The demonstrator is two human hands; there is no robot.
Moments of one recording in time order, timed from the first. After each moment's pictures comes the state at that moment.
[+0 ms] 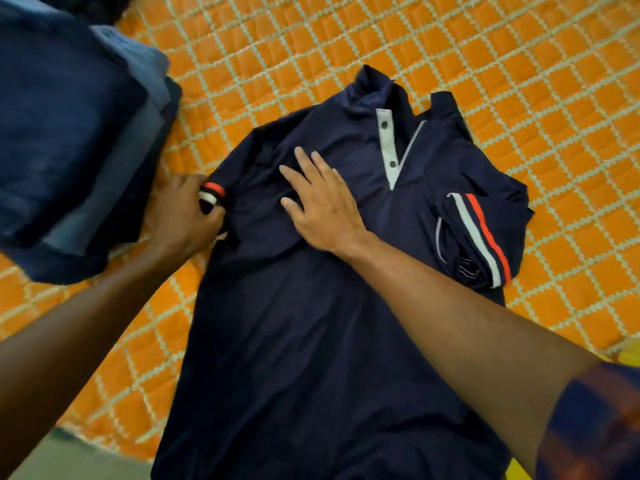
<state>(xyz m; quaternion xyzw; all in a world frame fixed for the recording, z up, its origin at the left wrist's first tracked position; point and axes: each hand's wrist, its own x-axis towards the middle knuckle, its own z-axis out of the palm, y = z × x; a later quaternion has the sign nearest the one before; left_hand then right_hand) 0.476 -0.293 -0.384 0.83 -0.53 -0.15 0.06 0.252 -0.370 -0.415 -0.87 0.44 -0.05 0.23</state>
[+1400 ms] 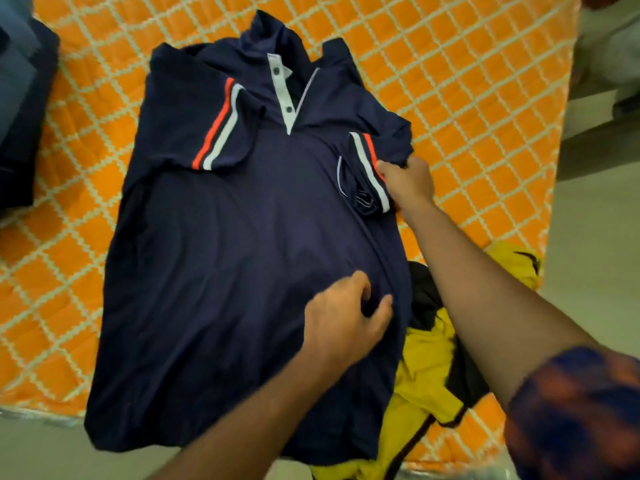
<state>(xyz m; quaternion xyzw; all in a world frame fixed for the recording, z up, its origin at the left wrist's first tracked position) 0.134 -0.150 -0.334 0.68 -0.60 -0.39 0.17 0.015 -0.357 -0.387 -0.43 0.78 -0.20 0.40</state>
